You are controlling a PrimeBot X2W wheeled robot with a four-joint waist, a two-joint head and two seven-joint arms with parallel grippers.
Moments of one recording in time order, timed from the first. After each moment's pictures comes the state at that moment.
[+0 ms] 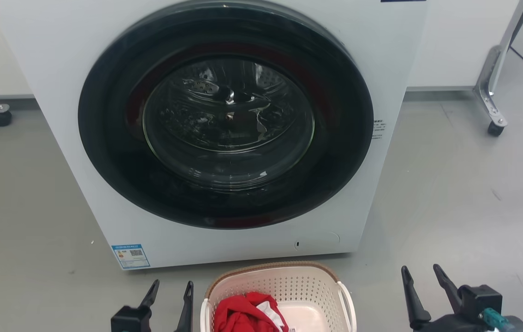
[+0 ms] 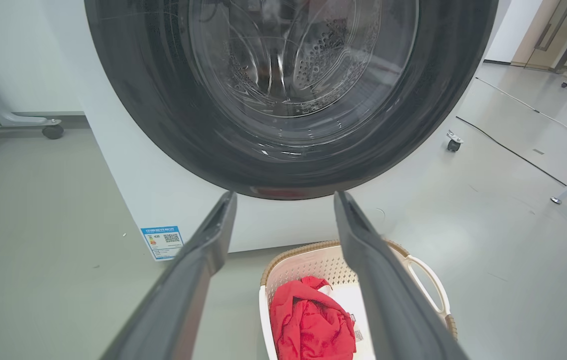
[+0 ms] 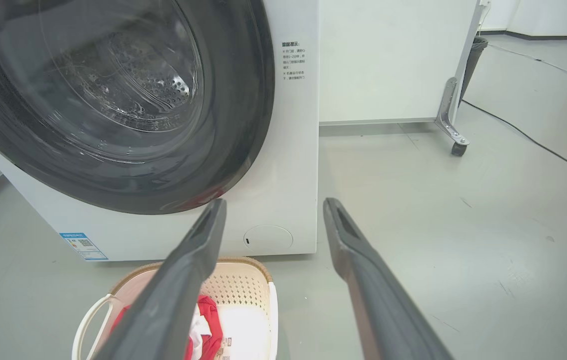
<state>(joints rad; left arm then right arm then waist) -0.19 0.15 -0.44 0.47 -0.49 0.12 -0.25 -0.23 -0.19 0.33 0.54 0.38 -0.05 -0.25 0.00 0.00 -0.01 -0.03</state>
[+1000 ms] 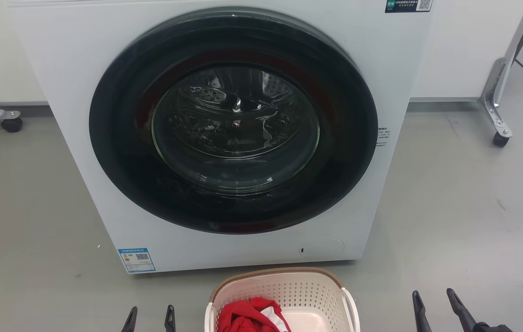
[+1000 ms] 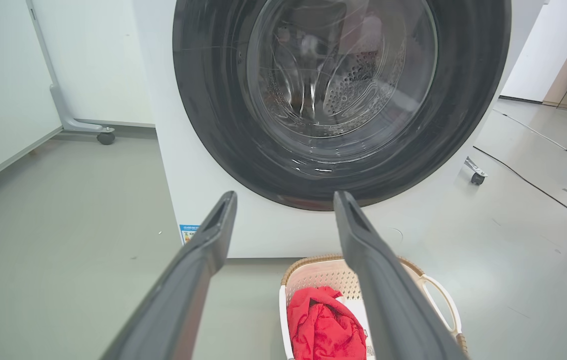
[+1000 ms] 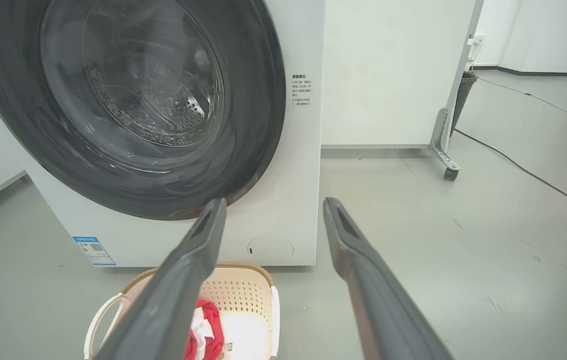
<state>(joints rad) 0.07 0.10 -0.25 0.22 -0.33 0.12 -0.25 0.01 -0.20 0.28 0.23 0.31 -0.11 -0.25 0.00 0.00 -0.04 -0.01</state>
